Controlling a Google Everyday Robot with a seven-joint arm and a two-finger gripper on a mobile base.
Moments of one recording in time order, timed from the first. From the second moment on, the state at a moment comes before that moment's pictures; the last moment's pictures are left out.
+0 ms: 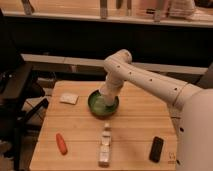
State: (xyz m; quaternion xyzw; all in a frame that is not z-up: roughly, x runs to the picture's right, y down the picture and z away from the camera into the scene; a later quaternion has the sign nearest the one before) arm 0.055 0.033 0.823 -0.26 -0.11 -0.26 0.92
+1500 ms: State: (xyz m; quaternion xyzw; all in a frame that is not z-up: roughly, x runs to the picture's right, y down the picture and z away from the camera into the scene) arm 0.051 0.030 0.829 -0.26 -0.11 -0.27 0.92
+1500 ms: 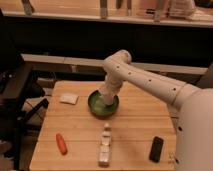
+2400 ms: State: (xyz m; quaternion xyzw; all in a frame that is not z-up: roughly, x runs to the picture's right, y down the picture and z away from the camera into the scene) arm 0.052 0.028 0.833 -0.25 -0.12 -0.27 0.92
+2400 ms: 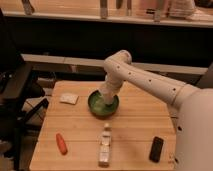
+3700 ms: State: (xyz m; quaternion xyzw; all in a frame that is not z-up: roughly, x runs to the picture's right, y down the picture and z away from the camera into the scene) arm 0.054 0.027 0.840 -0.25 -0.12 -0.27 0.92
